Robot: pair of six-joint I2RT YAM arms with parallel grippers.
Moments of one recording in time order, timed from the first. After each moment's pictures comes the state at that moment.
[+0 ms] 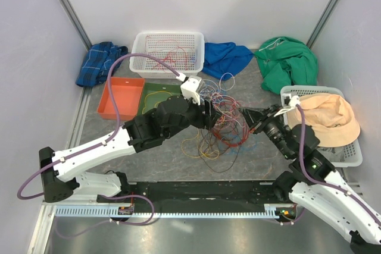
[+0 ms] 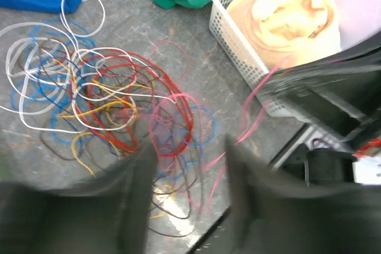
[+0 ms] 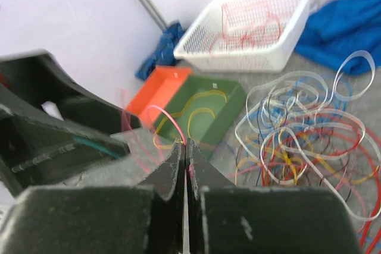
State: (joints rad) left arm -1.11 1.21 1.17 -0.25 -0.30 -0.47; right arm 0.70 0.49 0.60 -0.05 0.13 0.56
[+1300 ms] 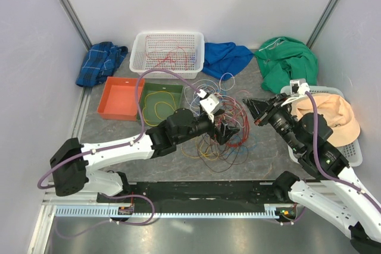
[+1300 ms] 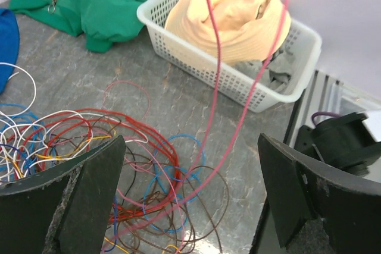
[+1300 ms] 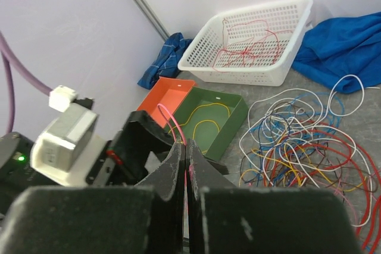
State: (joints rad) left arm -1.11 1.30 0.87 0.38 -0.02 -0.19; right arm 0.70 0.60 0.90 -0.25 0.16 0.54
